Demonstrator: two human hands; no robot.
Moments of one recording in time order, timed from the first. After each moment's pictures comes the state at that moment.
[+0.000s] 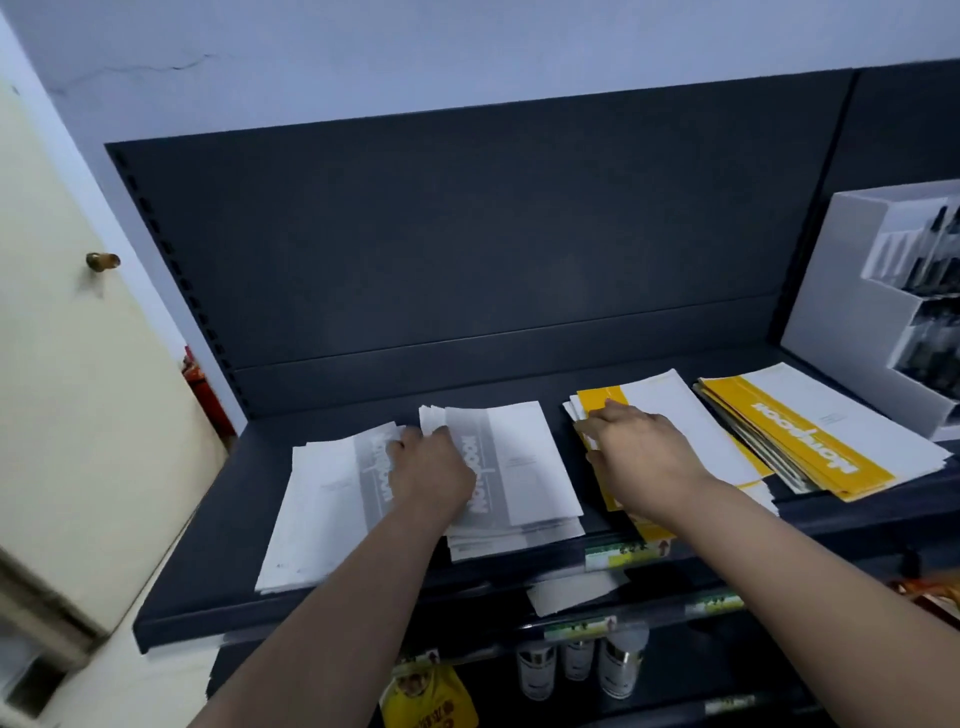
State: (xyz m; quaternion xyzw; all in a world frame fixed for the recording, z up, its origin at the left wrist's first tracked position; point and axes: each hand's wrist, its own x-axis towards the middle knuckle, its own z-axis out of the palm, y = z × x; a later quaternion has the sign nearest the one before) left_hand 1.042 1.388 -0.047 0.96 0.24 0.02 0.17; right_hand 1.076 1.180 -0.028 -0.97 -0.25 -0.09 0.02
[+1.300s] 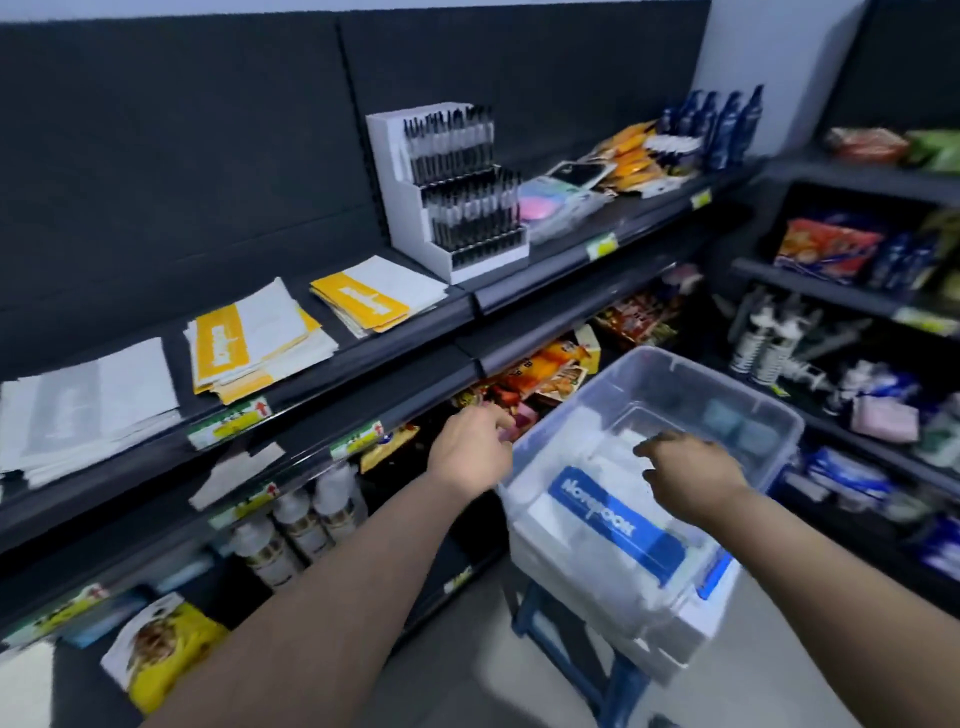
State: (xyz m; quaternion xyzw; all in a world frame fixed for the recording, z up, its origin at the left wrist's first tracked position) left_hand 0.875 0.963 -0.089 0.95 -0.17 -0.06 0.27; right_hand 0.796 0.735 -0.121 -0.99 0.12 0.07 -0.02
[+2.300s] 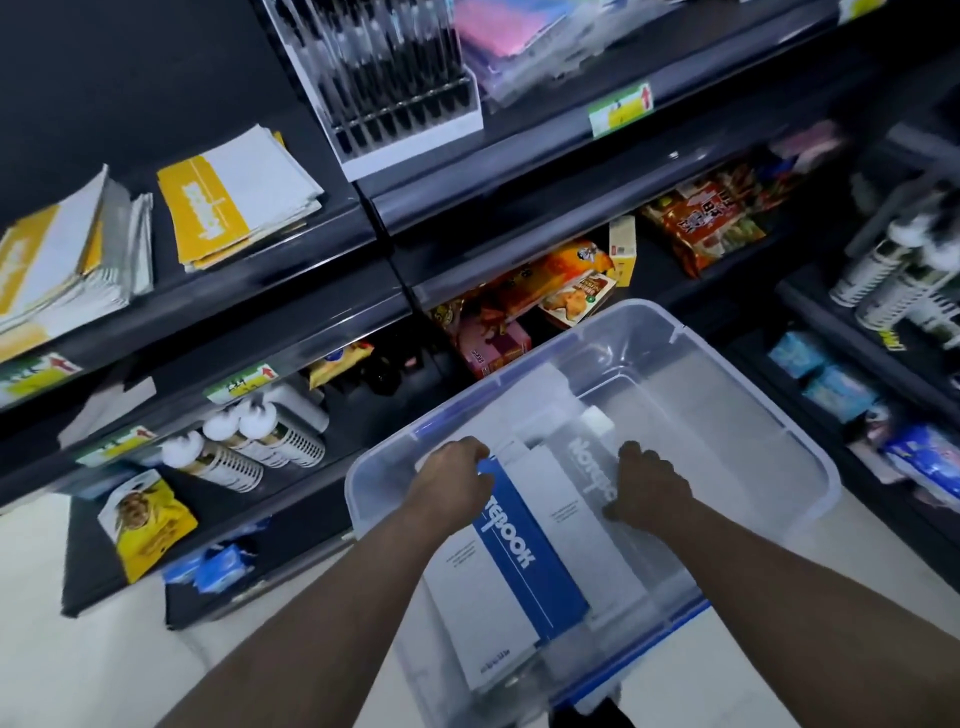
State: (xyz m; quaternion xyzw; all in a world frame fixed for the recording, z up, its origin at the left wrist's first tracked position) left_hand 0.930 0.789 -0.226 0.95 0.02 -0.23 0.20; right_hand 0.913 0.567 -0.287 -0.93 0.12 0.31 0.13
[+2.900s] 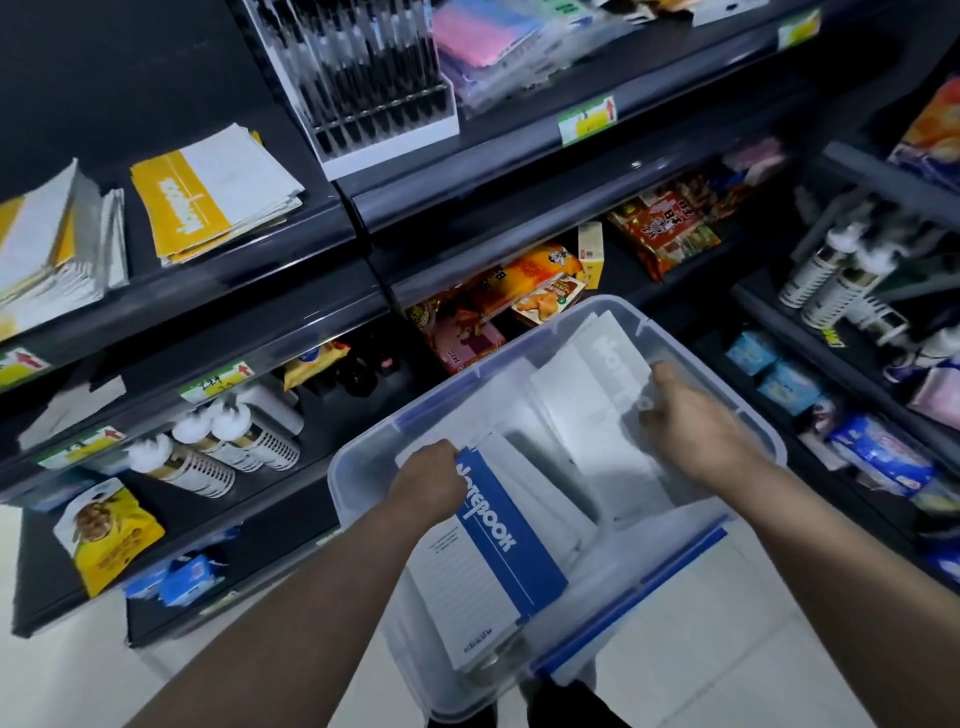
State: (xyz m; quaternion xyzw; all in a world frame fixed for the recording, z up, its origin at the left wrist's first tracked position) left_hand 0.922 0.791 -0.231 0.95 0.04 -0.27 0.17; right_hand 0.901 0.532 -0.168 -0.96 0.13 0.13 0.22
